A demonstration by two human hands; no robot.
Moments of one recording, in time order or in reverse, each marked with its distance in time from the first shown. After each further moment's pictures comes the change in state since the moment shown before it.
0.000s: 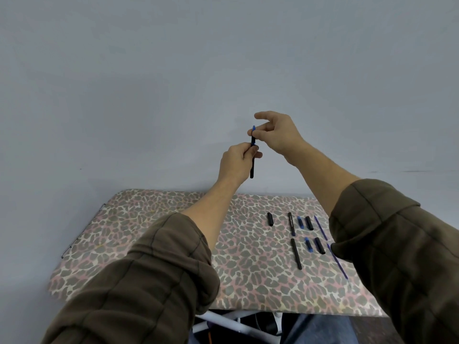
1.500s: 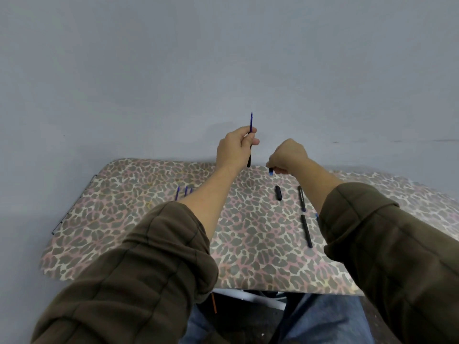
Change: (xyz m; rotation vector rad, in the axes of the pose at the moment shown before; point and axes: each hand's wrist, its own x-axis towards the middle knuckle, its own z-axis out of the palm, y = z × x) left_hand -0.002 -0.070 0.009 0.014 0.004 -0.129; right_hand 0.008 0.129 0.058 -0.546 -0.071 0.581
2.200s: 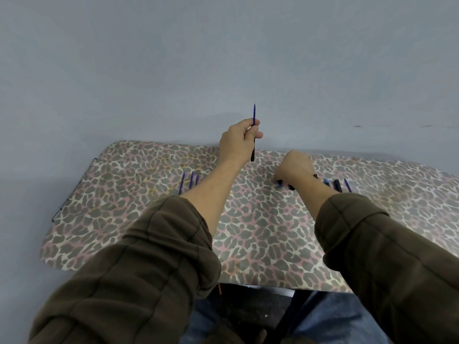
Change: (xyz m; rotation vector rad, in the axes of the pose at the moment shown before) left_hand 0.008 -0.039 -0.001 0.005 0.003 -0.074; right_hand 0.015 0.031 0.070 -0.323 -0.034 0.013
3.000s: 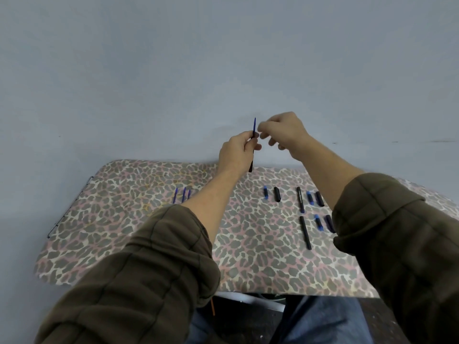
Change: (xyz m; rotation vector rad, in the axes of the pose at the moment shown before) left_hand -0.014 0.043 0.007 0.065 -0.029 0.088; right_hand -0.041 -0.024 -0.128 0.722 0.082 -0.306
